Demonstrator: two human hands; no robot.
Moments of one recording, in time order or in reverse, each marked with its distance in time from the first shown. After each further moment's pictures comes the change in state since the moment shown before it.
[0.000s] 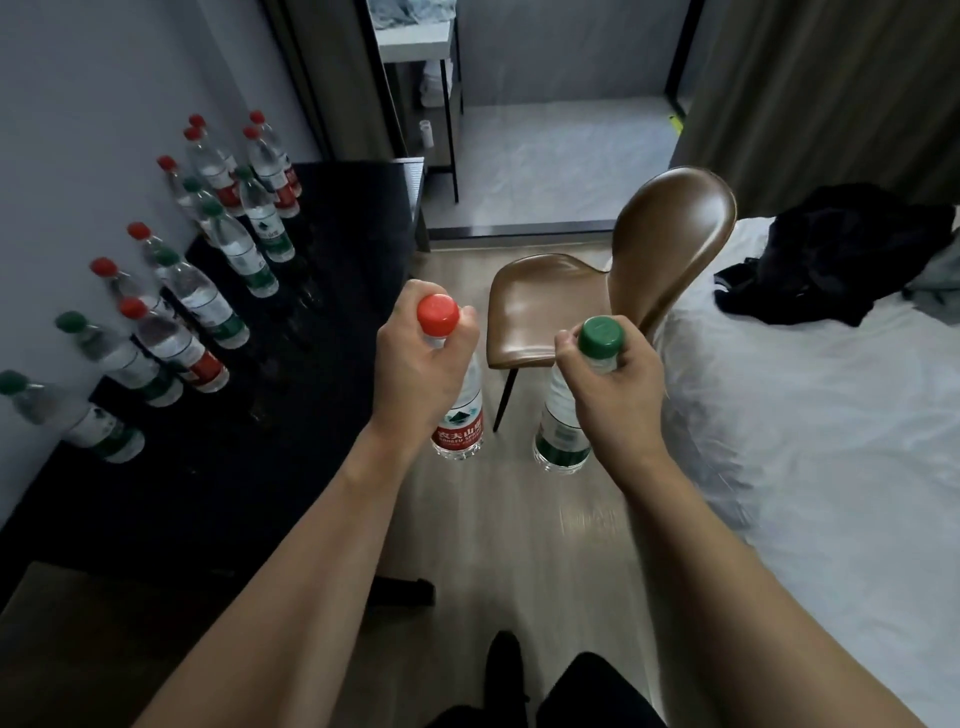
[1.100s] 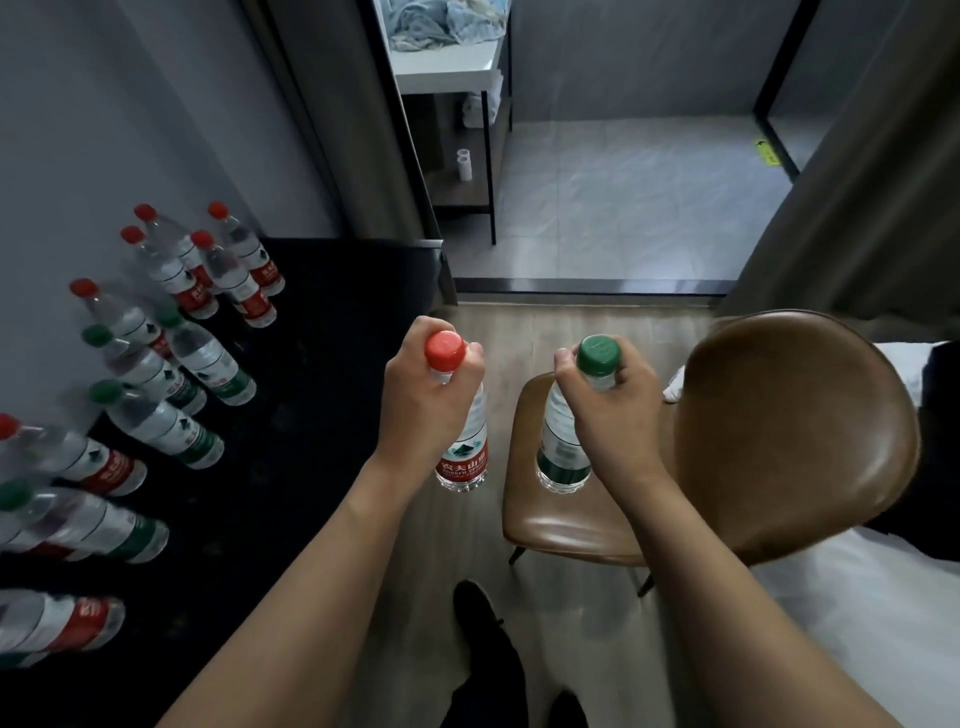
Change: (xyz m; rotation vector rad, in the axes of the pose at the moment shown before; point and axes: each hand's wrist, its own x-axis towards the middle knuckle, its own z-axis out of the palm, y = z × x) left_hand 0.366 -0.194 0.184 0.098 -0.017 -0.182; right_hand 0.419 0.152 0.182 0.033 -0.134 0.113
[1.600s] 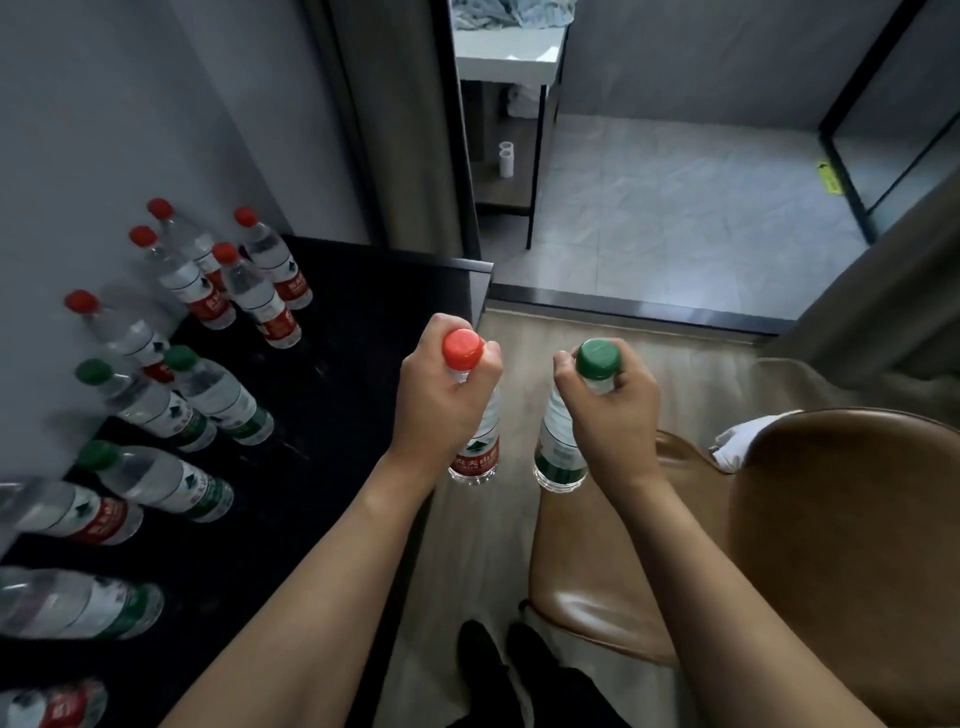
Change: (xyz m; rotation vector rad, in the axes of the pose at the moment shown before) left_hand 0.146 -0.086 -0.023 -0.036 0.045 0.014; right_hand 0.116 0.026 0.146 -0.042 -0.067 -0.045
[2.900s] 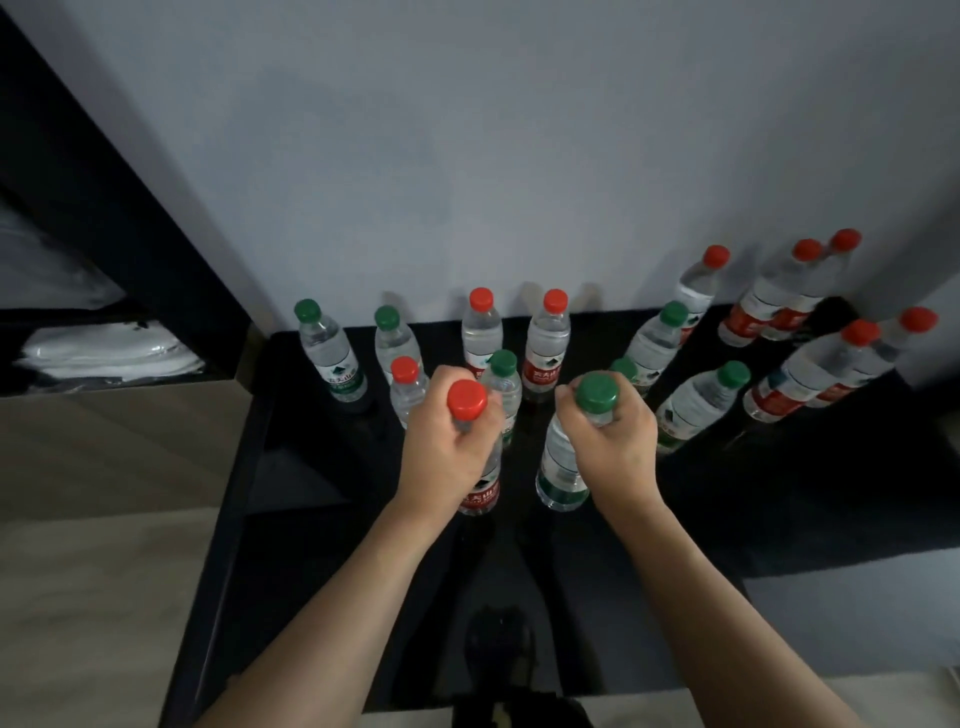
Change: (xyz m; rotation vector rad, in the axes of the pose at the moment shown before) left_hand -0.178 -0.059 -0.297 0.473 1.072 -0.346; right_hand -0.173 -0.086 0.337 0.263 -1.296 -0.222
